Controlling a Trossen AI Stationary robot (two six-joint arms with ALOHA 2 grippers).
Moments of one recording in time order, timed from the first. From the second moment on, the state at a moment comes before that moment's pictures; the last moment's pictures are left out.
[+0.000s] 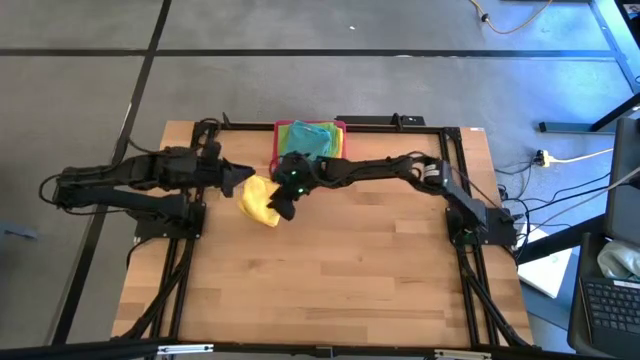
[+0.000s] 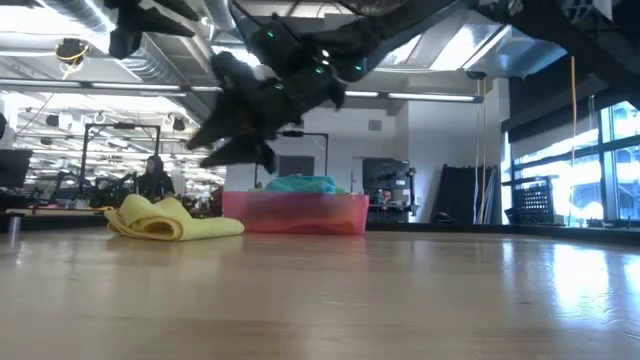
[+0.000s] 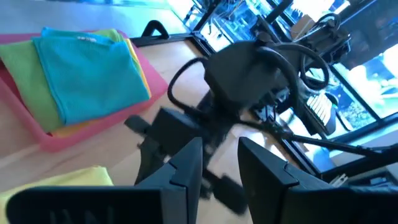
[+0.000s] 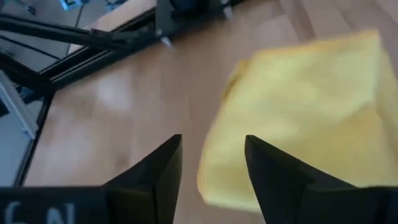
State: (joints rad) left arm 0.07 0.63 0.79 -0.54 -0.27 -0.82; right arm -0.15 2.29 1.79 -0.15 -0.36 0.35
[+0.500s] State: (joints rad) left arm 0.00 0.62 0.79 -0.48 -0.32 -0.81; right arm -0.13 2.47 2.03 -0.39 -0.26 0.26
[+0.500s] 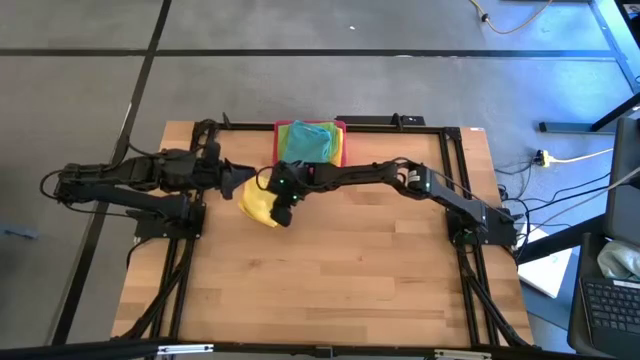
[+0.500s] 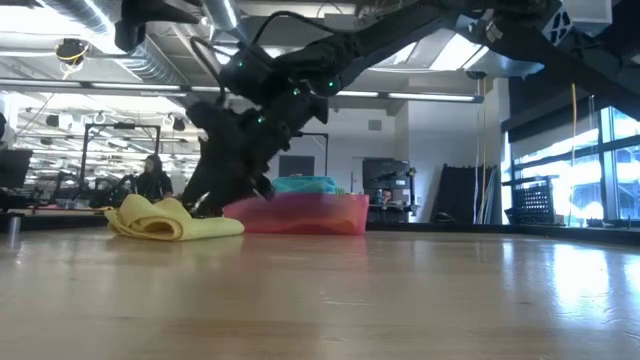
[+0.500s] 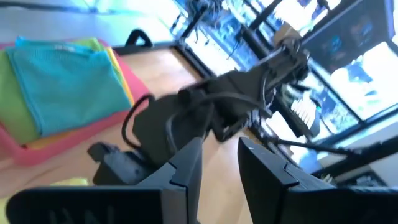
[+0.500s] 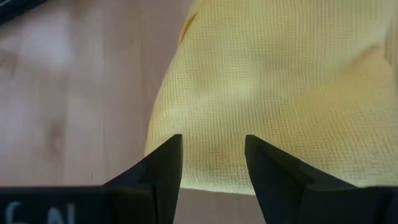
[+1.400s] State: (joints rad) left arm 0.00 0.62 0.79 -0.42 -0.36 -0.78; right arm -0.12 2.48 2.03 -0.88 -0.39 0.25
